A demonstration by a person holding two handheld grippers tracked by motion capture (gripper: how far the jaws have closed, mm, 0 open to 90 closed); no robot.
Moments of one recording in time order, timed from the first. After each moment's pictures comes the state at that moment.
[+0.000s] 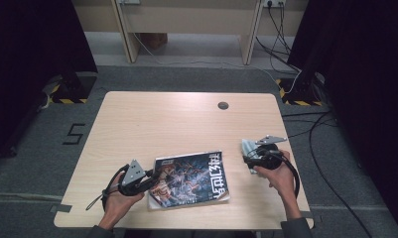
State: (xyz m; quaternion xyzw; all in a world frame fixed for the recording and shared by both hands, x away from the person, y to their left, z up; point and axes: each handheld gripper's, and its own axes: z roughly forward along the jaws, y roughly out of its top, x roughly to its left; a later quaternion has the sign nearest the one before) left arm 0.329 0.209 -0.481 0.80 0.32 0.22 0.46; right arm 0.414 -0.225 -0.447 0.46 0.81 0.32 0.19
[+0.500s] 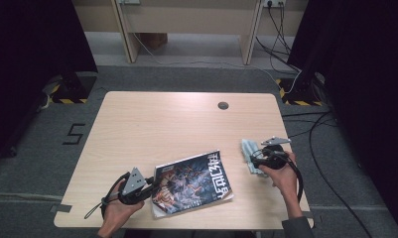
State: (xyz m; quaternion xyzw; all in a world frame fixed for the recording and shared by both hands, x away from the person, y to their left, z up) left arm 0.307 0.203 -0.484 0.80 0.31 0.22 0.45; right arm 0.420 -0.243 -0.461 0.49 0.80 0.28 0.21
